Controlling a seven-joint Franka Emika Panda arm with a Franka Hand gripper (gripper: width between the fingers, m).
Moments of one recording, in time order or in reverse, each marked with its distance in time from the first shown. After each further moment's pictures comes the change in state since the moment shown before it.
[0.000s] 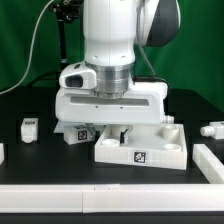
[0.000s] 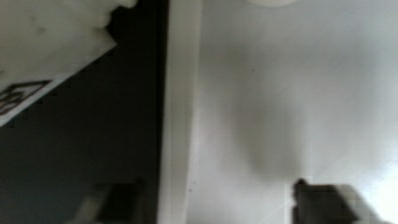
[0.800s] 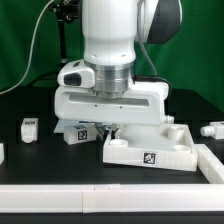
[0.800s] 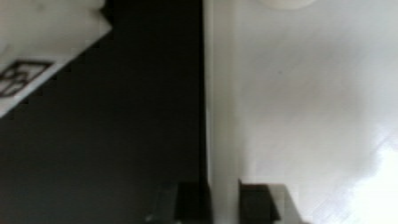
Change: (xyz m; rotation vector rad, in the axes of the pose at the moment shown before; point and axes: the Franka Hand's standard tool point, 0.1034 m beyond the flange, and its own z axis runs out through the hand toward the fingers) arm 0.022 0.000 -0.014 -0.001 -0.055 0.035
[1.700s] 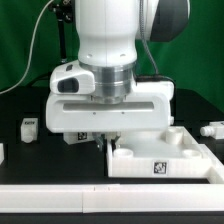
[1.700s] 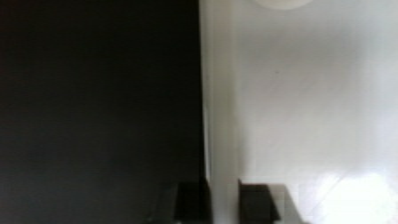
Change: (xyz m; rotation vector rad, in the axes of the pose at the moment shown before) arm 0.059 -0.008 -0.012 -0.005 0.030 -0.136
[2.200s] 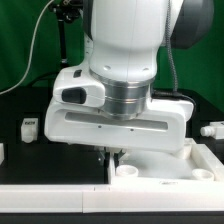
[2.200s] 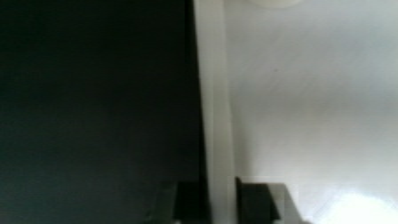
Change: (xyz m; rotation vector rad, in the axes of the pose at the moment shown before) arm 0.047 -0.001 -0.010 -0.103 -0.075 0.053
